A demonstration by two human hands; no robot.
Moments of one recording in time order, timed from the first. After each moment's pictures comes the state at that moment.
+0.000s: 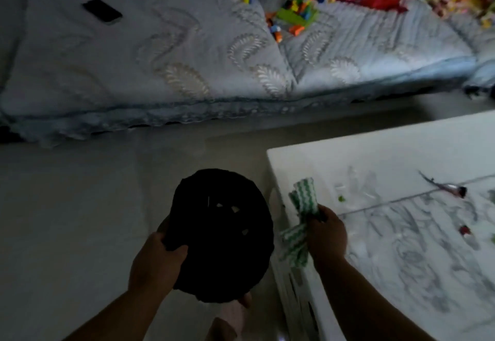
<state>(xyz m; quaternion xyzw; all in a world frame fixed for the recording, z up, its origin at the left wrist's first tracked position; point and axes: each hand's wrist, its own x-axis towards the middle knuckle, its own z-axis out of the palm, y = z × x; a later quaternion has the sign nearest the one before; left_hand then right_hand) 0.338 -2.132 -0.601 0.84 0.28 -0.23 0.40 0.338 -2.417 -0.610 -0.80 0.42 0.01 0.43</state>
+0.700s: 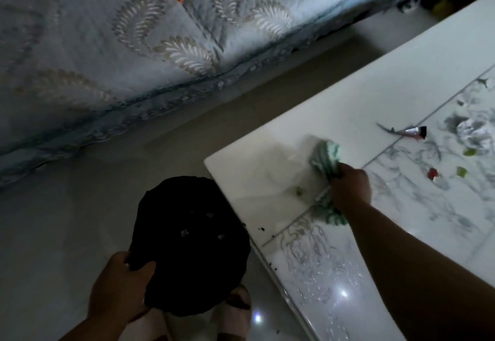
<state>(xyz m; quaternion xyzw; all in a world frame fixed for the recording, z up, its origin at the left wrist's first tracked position) 0.453 -2.188 -0.634 0.85 0.20 -0.36 0.31 0.394 -2.579 -0.645 -0.82 0.52 0.05 0.22</state>
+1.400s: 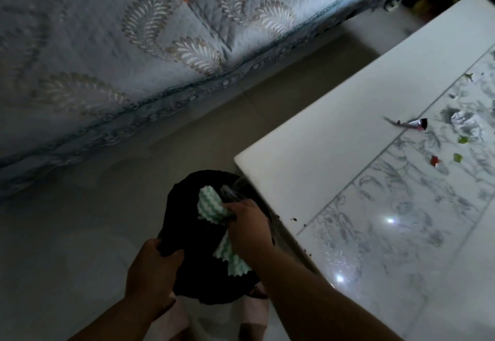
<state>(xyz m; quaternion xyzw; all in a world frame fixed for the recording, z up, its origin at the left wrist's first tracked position) 0.488 -2.161 -0.647 0.86 0.16 -0.37 0.31 0.444 -2.335 -0.657 -0.83 0.30 0.21 0.41</state>
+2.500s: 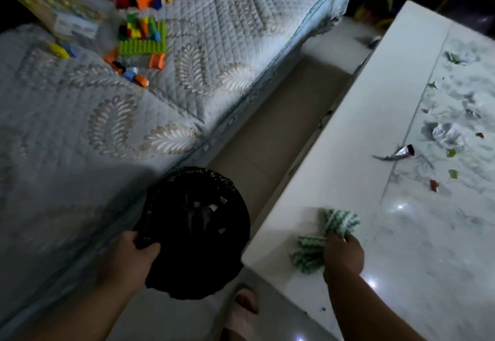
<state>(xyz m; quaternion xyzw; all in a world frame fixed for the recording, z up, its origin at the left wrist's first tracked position) 0.745 -2.240 -0.638 0.89 -0.02 -0.35 0.27 0.479 -2.482 -0.647 -0.46 0.81 -0.15 0.33</state>
